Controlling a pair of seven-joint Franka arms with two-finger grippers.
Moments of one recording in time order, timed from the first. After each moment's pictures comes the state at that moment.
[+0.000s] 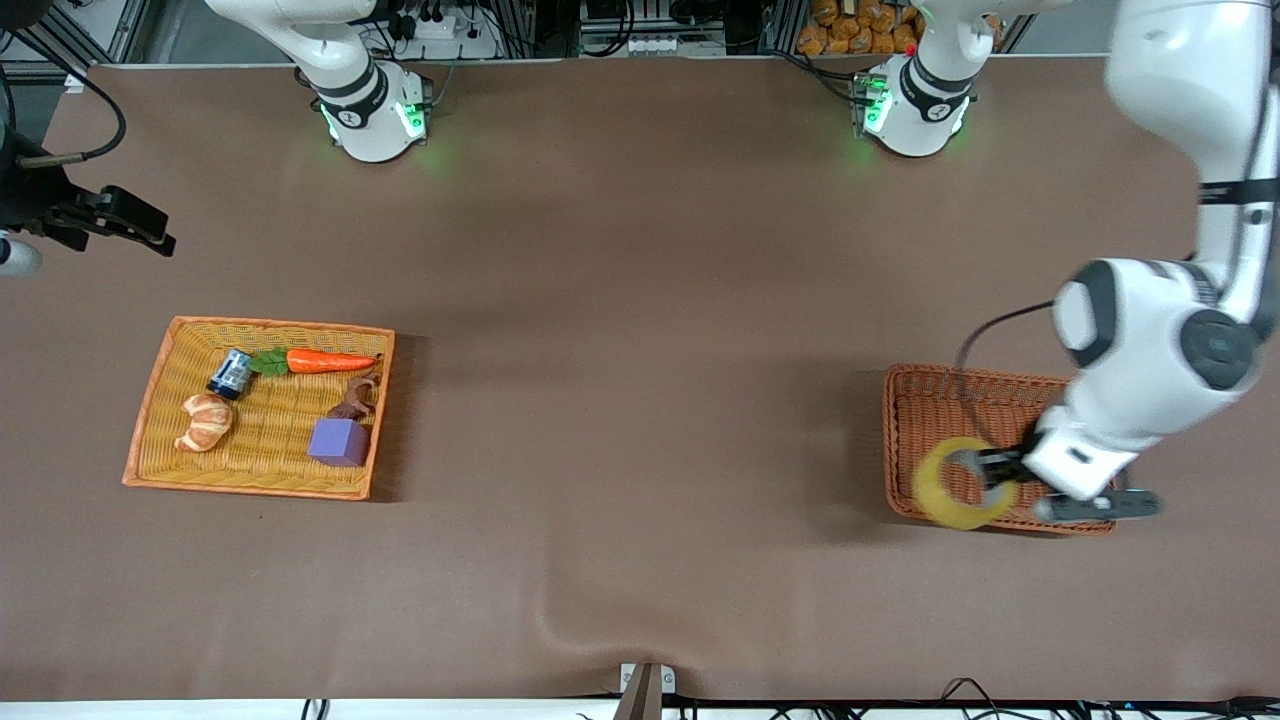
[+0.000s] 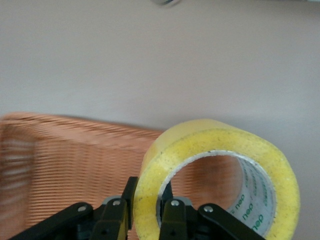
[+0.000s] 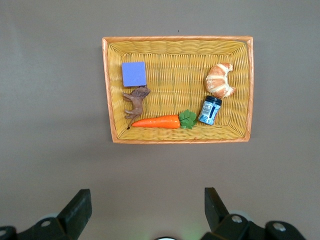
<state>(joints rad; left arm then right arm) 0.08 0.49 -0.07 -1.64 -0.01 2.27 0.01 -0.01 -0.05 -0.01 -1.61 -0.01 1.49 0.06</state>
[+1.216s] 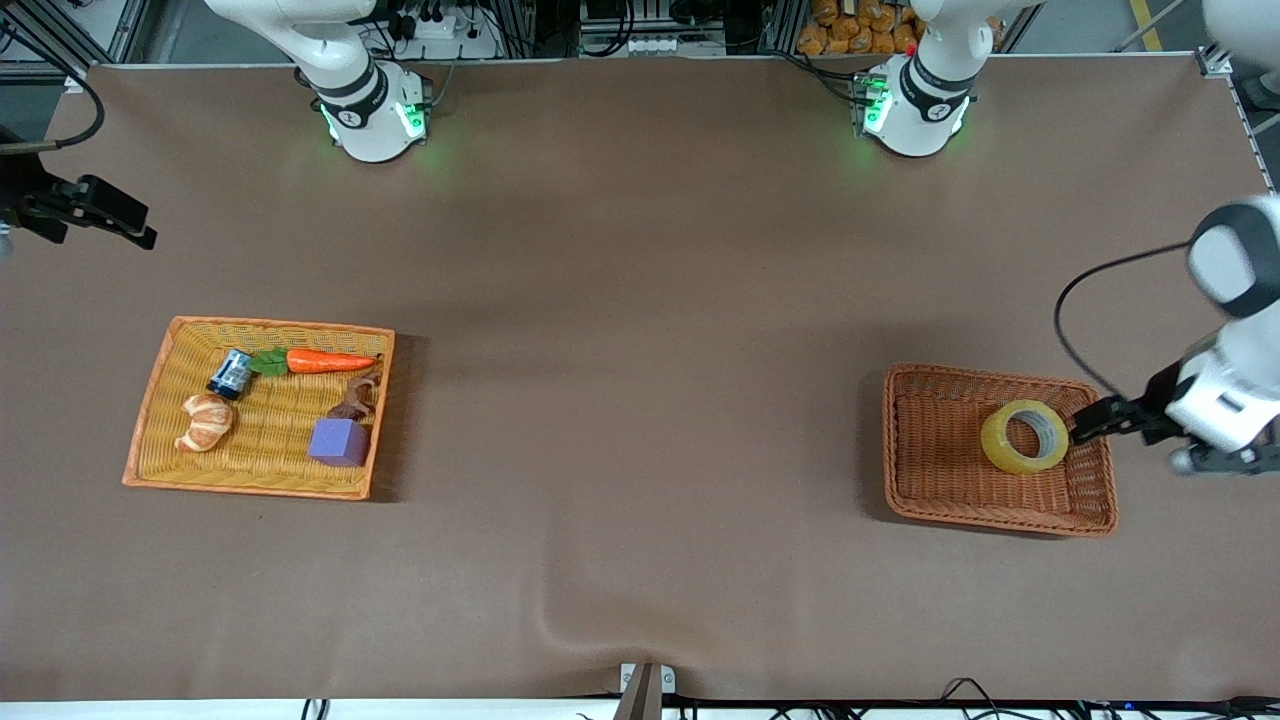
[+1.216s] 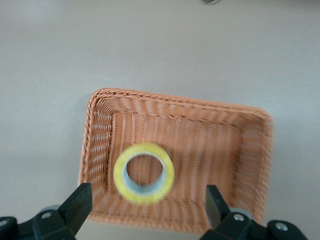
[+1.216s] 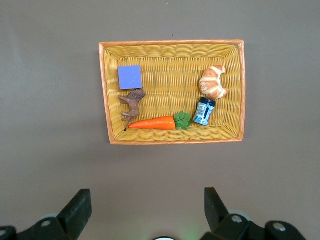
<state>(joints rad) 0.24 0.26 -0.17 -1.67 -0.01 2.06 0.09 -0.01 -0.05 -0.02 -1.58 -0.02 1.47 0.06</state>
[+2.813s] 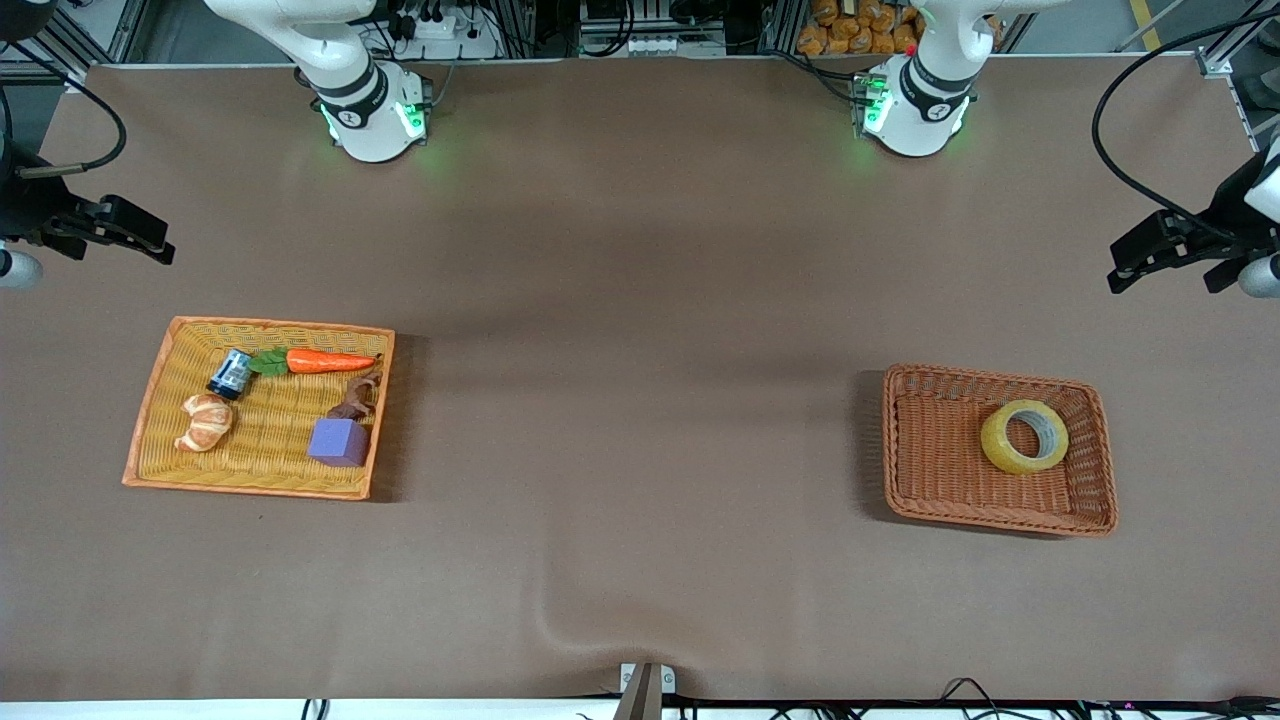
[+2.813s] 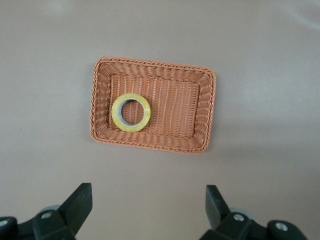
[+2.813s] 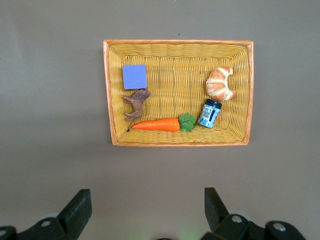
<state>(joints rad) 0.00 0.00 -0.04 -1.55 0.02 1.64 -0.03 0.01 -0.02 -0.01 -1.57 -0.02 1.48 0.06</state>
